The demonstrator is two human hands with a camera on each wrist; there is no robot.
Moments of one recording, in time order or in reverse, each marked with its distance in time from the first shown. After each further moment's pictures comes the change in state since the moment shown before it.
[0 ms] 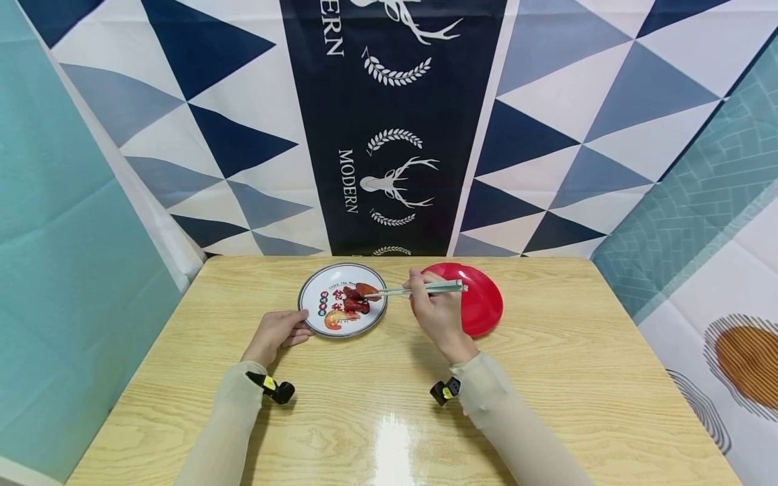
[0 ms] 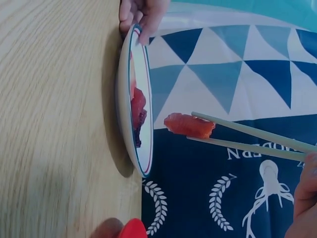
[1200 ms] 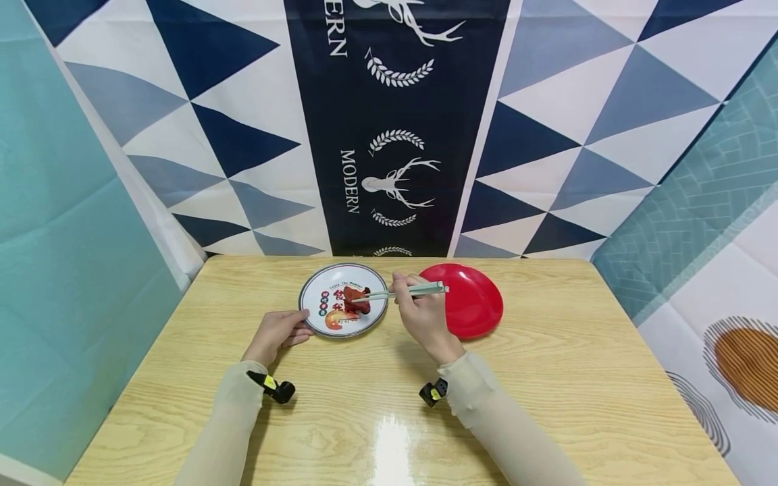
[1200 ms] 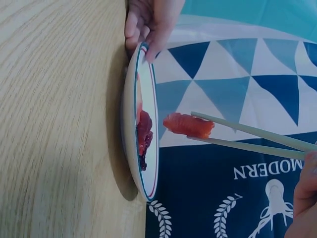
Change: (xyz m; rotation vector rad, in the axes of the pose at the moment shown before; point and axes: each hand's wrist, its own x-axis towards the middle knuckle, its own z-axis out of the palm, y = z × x) left_hand 0.000 -0.001 0.000 -0.006 0.007 0.006; right_hand -0.001 -0.002 0.022 0.061 -0.045 -0.085
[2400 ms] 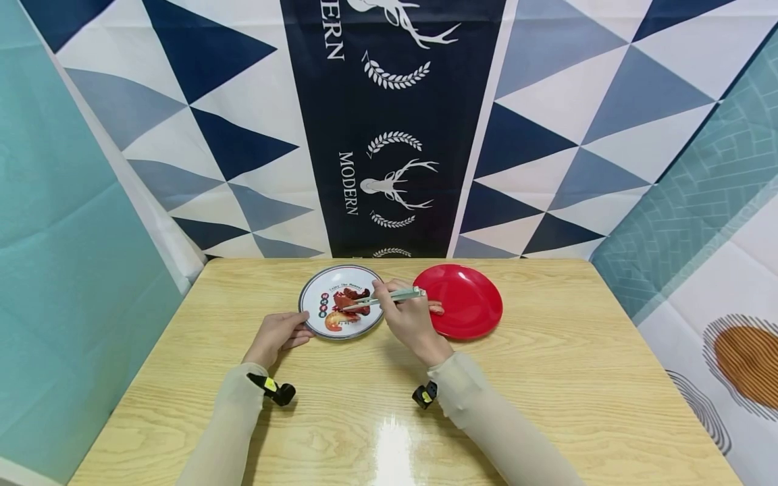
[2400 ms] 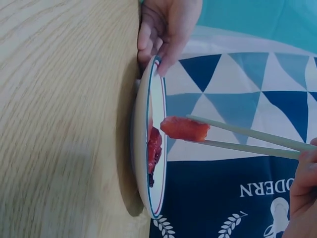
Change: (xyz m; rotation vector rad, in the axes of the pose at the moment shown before) left_hand -0.004 0.001 0.001 -0.011 -0.002 0.000; right_hand -0.004 -0.005 0.020 -0.010 -0.091 0.027
